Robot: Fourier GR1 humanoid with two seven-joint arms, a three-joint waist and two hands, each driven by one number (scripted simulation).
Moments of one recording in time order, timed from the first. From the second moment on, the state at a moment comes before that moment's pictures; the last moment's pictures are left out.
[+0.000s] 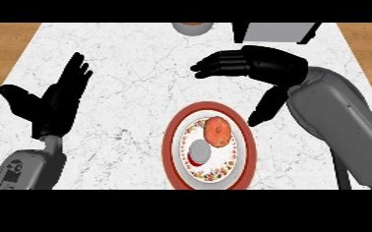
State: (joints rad) left arm -0.21 0.33 -0.08 -1.54 0.28 0.22 0.19; right arm -0.80 -0.48 0.45 -1.26 0.24 0.47 -0.62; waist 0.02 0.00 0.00
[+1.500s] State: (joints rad) left arm -0.16 0.29 -0.02 -1.59 0.24 0.18 0.22; right arm -0.69 -0.45 0.73 -1.72 0.86 0.65 -0.36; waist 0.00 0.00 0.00
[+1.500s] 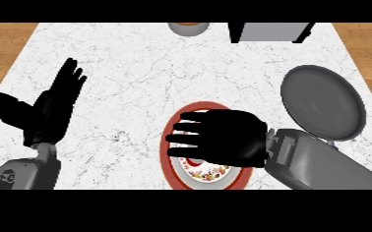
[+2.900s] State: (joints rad) left arm -0.18 0.23 0.05 -1.57 0.18 0.10 0.23; right arm -0.56 -0.15 0.74 -1.44 1.28 0.57 -0.42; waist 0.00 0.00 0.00
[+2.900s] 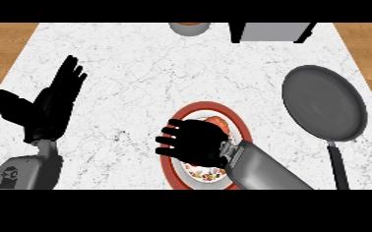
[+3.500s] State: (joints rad) left arm -0.17 0.21 0.06 -1.61 0.15 0.09 0.27; right arm -0.52 -0.05 0.72 -1.28 1.38 0.50 -0.50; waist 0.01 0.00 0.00
